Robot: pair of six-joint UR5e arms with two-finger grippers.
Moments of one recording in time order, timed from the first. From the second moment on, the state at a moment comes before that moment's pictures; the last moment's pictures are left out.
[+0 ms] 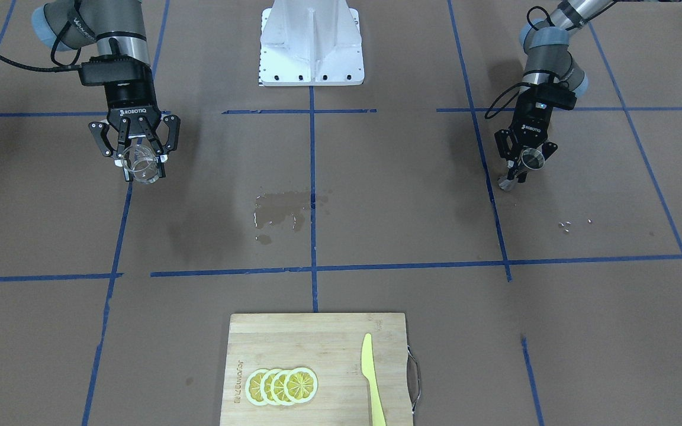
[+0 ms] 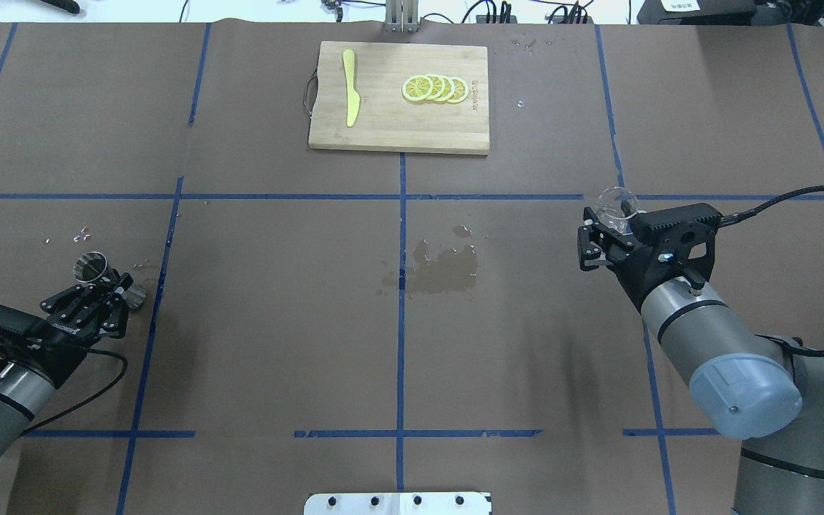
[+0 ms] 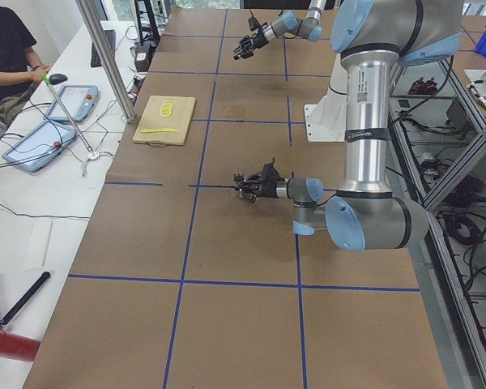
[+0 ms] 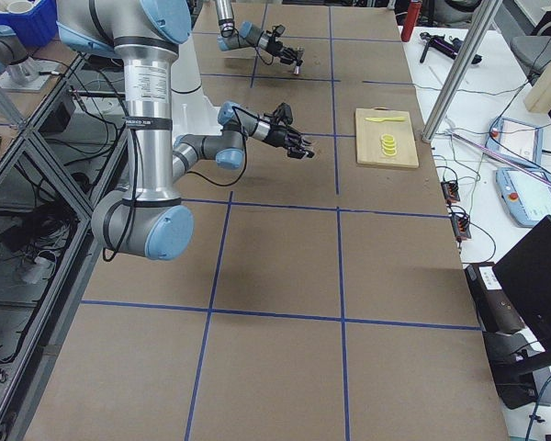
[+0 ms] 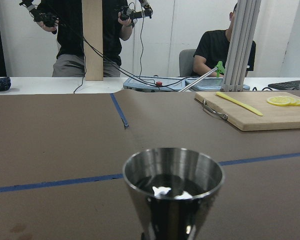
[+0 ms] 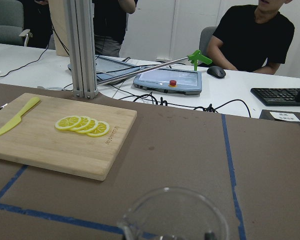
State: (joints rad) left arm -0.19 -1.50 -1.43 -3.28 -0.67 -0.87; right arm 0.33 -1.55 2.02 -0.90 0.83 1.03
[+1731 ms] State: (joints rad) left arm -0.18 -1.50 -1.43 -3.28 -0.67 -0.87; right arm 0.33 -1.53 2.03 -0.90 0.83 1.03
